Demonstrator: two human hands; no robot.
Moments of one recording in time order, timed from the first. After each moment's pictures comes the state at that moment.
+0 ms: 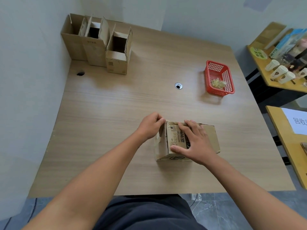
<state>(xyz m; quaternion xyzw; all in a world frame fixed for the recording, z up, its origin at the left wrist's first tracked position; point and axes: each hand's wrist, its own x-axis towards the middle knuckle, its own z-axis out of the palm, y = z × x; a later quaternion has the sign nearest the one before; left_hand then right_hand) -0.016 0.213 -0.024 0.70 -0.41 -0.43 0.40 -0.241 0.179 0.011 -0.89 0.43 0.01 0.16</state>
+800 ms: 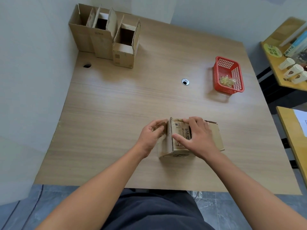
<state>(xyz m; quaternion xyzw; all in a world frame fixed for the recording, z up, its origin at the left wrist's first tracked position) -0.047 0.265 -0.054 0.53 -0.19 -0.55 0.62 -0.218 0.183 0.024 -0.86 0.48 -0.05 0.17</state>
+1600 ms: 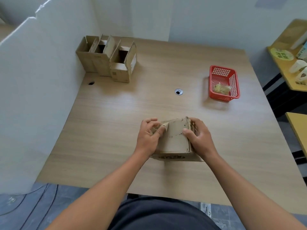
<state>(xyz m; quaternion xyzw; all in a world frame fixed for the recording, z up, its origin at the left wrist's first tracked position) -0.128 0.235 0.008 0.68 -0.33 -0.28 0.59 -0.301 0.125 0.037 -0.73 0.46 -0.23 0.46</state>
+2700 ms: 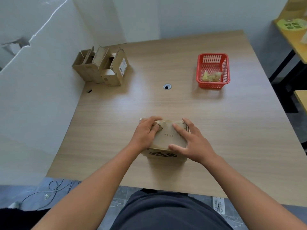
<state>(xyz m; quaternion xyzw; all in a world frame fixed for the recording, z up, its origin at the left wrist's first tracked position) -0.217 0.186 0.029 0.77 -0.48 -0.24 0.34 -0.426 0.087 -0.005 -0.88 0.35 -0.06 0.33</state>
